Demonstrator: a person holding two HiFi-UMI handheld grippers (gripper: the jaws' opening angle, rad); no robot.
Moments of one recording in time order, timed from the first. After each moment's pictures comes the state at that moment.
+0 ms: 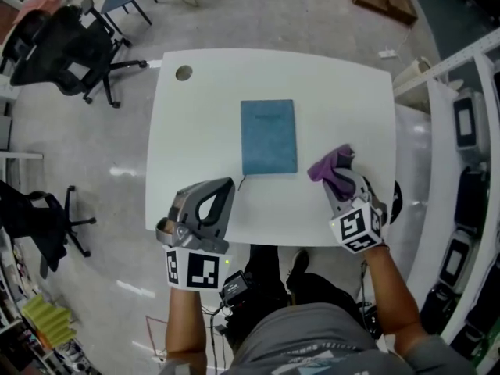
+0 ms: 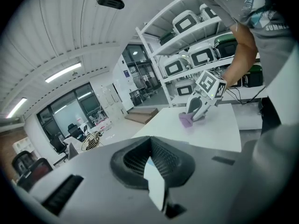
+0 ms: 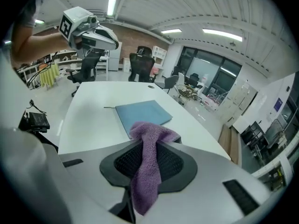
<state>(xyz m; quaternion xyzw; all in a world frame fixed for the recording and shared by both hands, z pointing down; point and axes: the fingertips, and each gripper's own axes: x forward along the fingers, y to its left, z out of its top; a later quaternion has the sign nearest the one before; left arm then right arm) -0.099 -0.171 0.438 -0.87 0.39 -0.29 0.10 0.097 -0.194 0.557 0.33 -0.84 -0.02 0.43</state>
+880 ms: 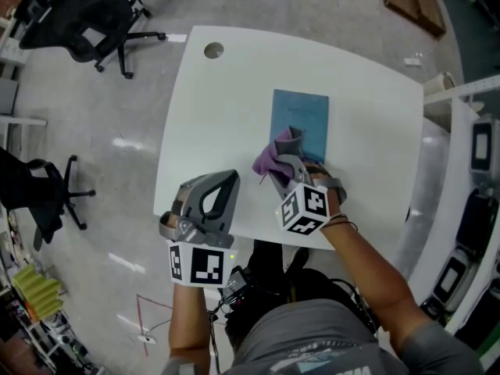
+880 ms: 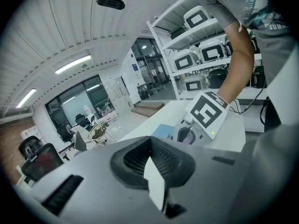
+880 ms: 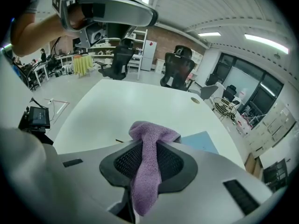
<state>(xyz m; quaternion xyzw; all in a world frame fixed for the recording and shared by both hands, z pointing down) -0.162 -0.176 0.462 -0.84 0.44 -0.30 0.06 -0.114 -0.197 0.617 0.13 -0.88 -0.07 0.46</state>
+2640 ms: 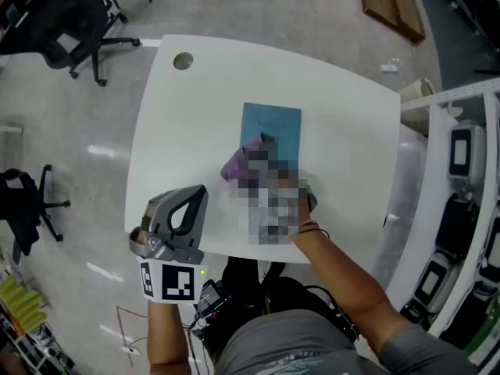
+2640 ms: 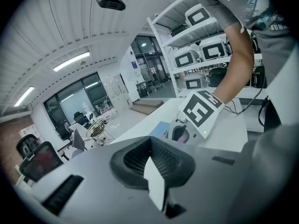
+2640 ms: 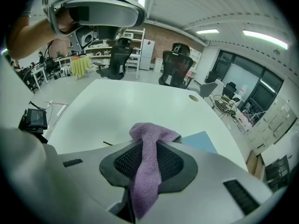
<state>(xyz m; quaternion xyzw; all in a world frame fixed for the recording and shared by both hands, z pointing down) -0.157 -0.191 0.470 -0.84 0.43 -0.32 0.05 -0.113 -0.220 0.625 0.14 -0.88 -0.06 0.46</state>
